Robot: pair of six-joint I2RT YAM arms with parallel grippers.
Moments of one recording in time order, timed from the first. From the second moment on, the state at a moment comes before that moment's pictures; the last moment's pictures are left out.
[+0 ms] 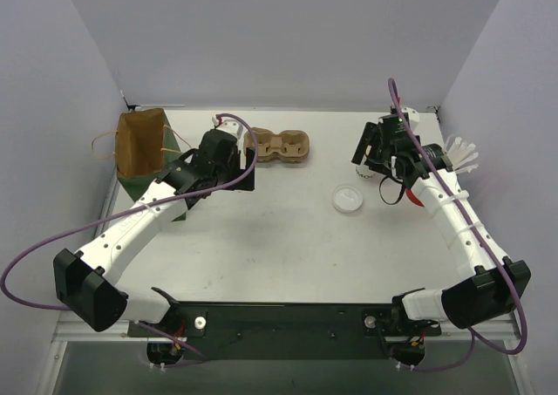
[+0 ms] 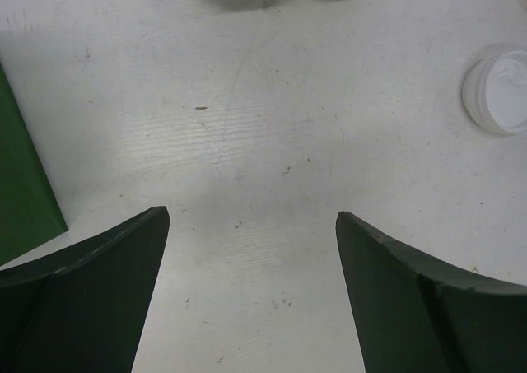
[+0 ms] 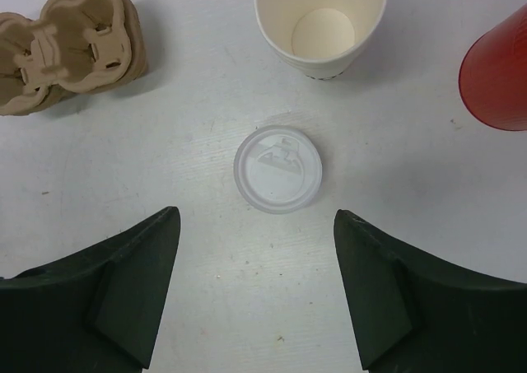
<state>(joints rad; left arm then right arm) -0.61 1.35 1.29 -0.69 -0.23 -0.39 0.29 1.34 1.34 -0.79 0.24 0.51</state>
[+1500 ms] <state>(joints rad) -0.59 1.36 1.32 -0.73 -0.17 -0.37 0.22 1.96 1.79 -0.82 0.25 0.28</state>
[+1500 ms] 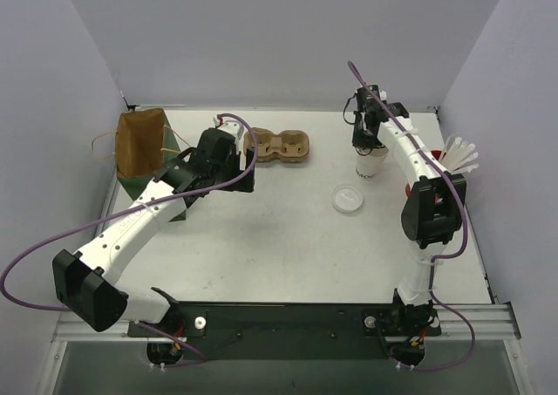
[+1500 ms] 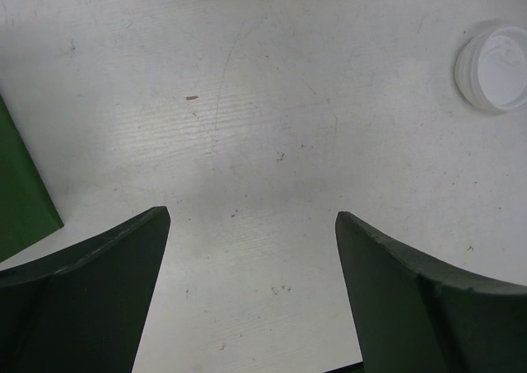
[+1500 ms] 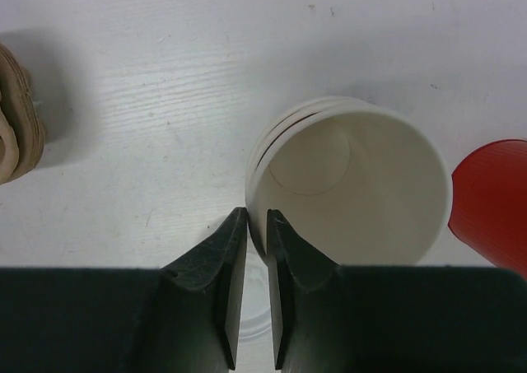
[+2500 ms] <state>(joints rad) -0.59 1.36 1.32 -0.74 -0.17 -0.36 0.28 1.96 1.97 -0.94 0.48 0.21</state>
